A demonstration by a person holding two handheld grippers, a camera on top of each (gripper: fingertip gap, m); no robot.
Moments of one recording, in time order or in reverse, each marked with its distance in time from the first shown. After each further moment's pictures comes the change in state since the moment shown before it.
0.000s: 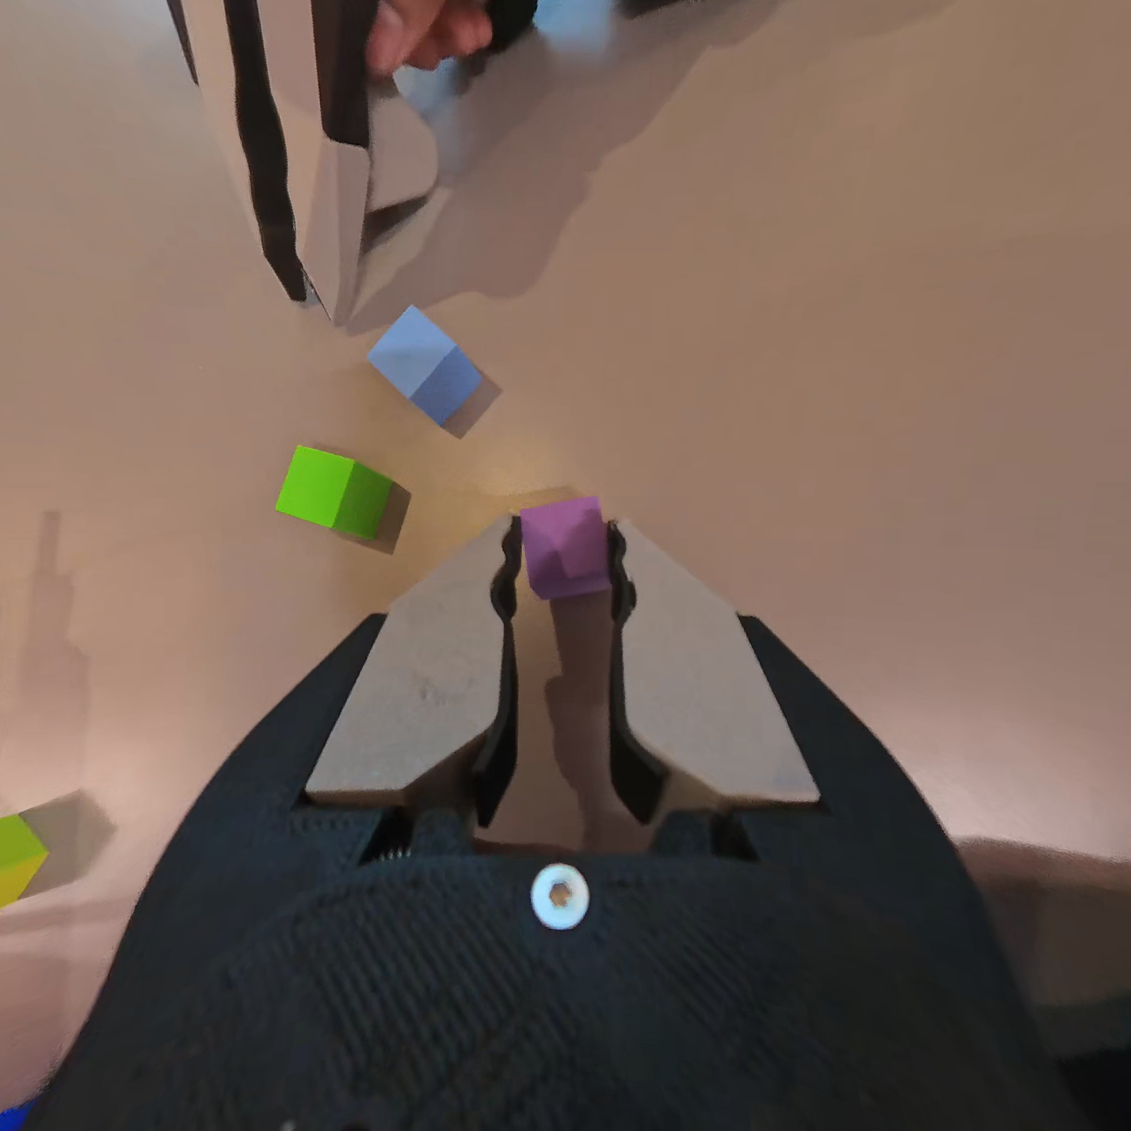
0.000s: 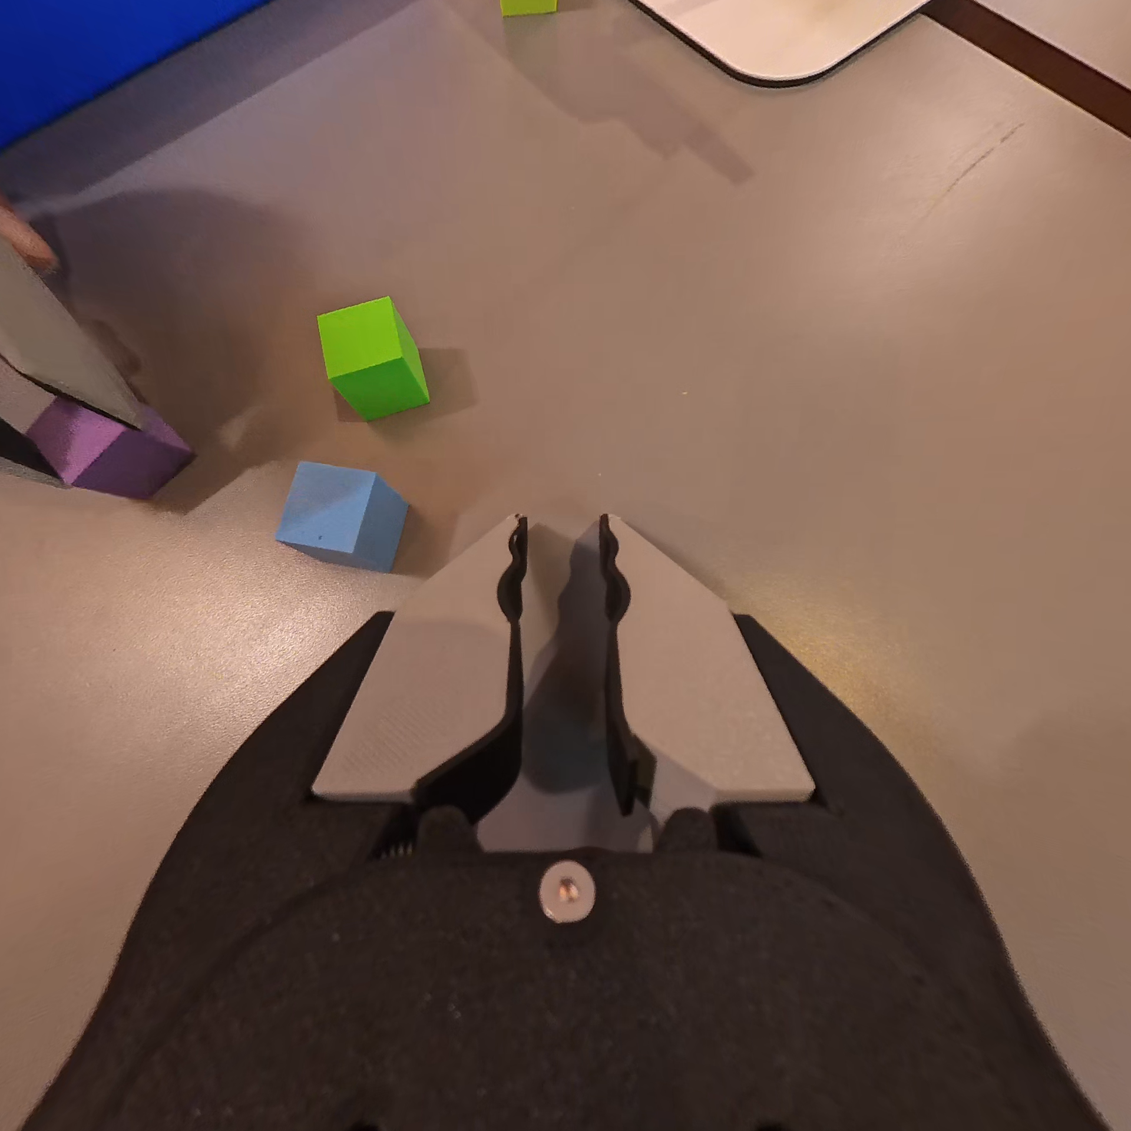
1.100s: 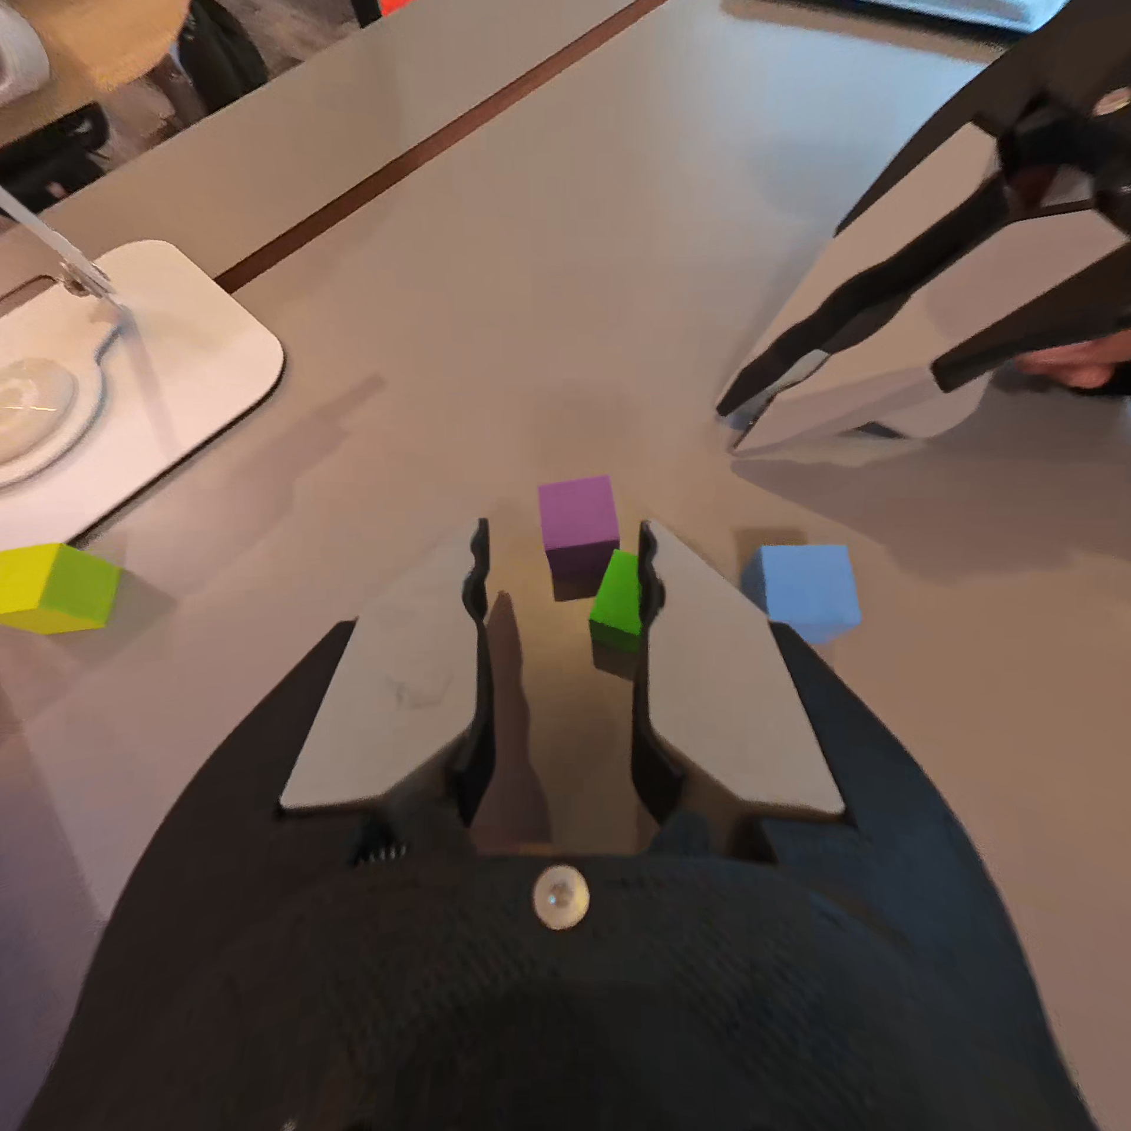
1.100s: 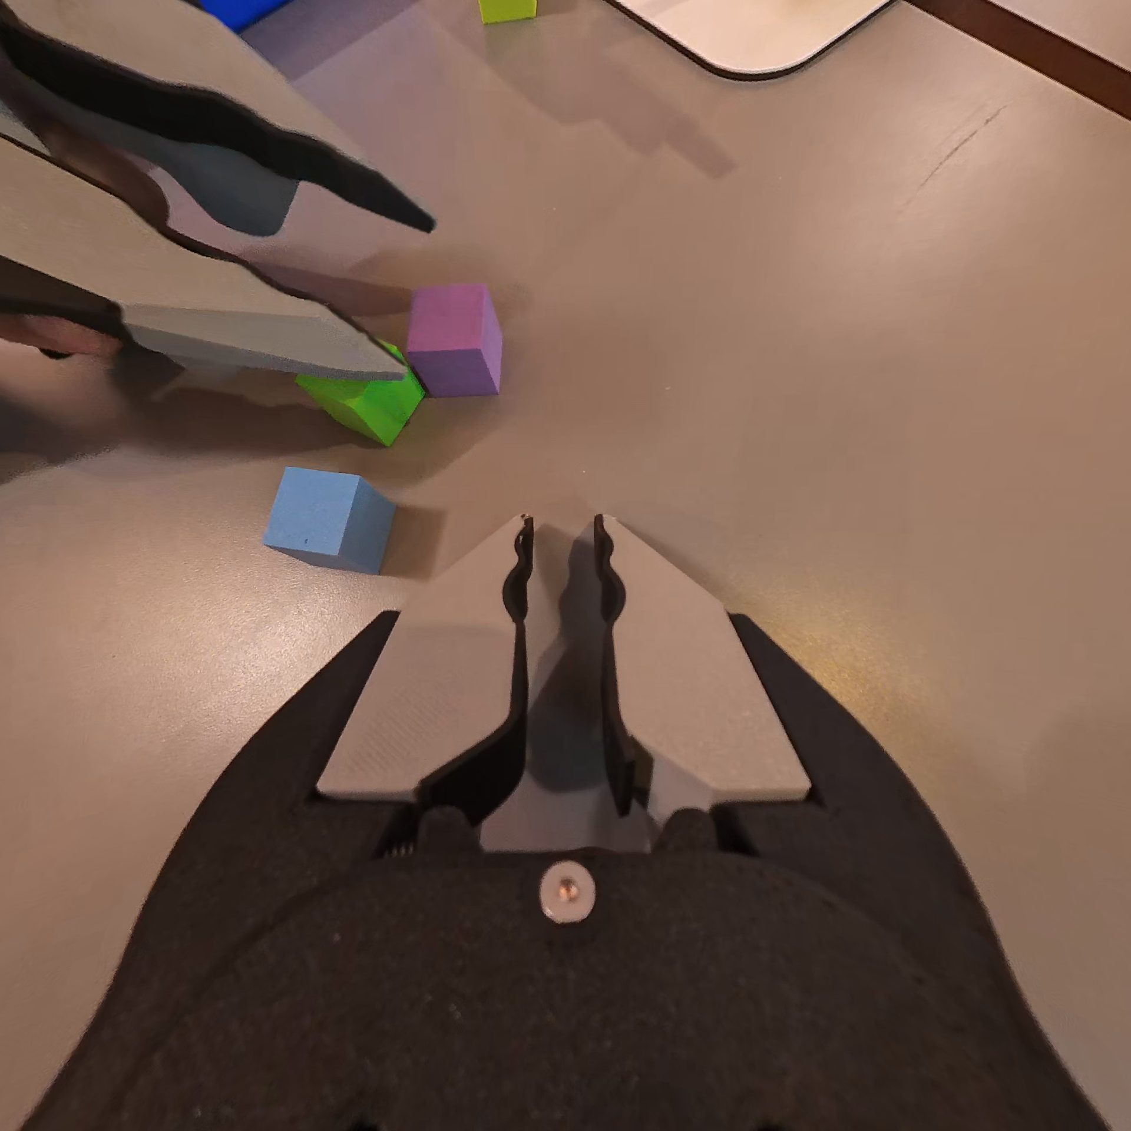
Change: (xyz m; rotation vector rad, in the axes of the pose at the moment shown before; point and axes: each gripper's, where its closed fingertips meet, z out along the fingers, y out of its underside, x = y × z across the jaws) left arm -0.125 -0.008 0.024 0.128 -0.553 -0.627; right arm 0.005 0.000 -0.002 0.005 -0.006 0.034
